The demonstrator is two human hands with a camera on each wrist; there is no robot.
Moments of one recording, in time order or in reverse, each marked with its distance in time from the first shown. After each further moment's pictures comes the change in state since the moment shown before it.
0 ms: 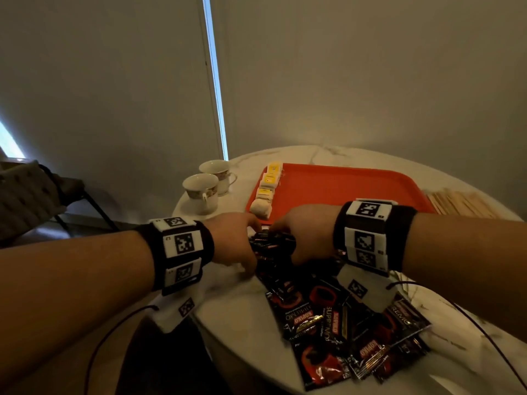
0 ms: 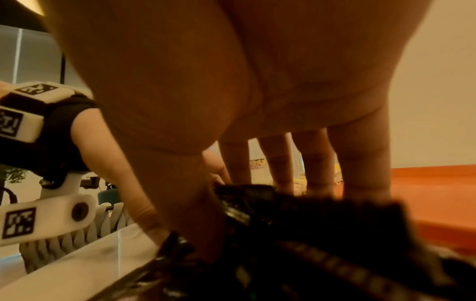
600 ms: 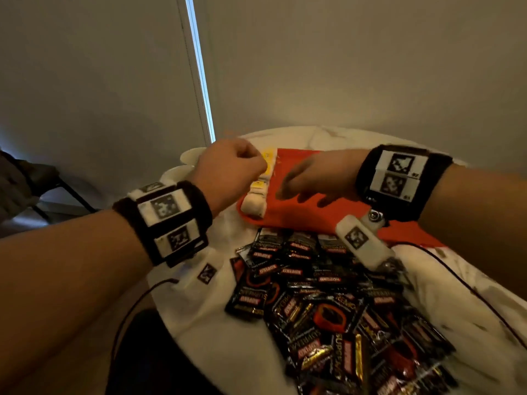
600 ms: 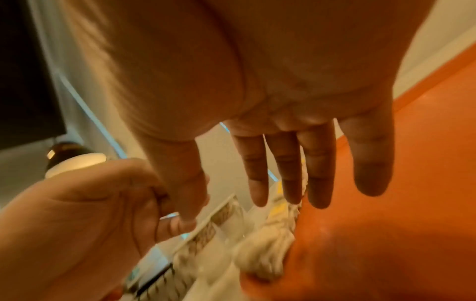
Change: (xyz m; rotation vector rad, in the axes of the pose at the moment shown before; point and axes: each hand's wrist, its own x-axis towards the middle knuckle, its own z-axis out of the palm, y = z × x) left_hand 0.058 0.016 -0.047 -0.670 0.525 0.219; right_hand 0.049 0.067 -0.044 0.802 0.064 0.204
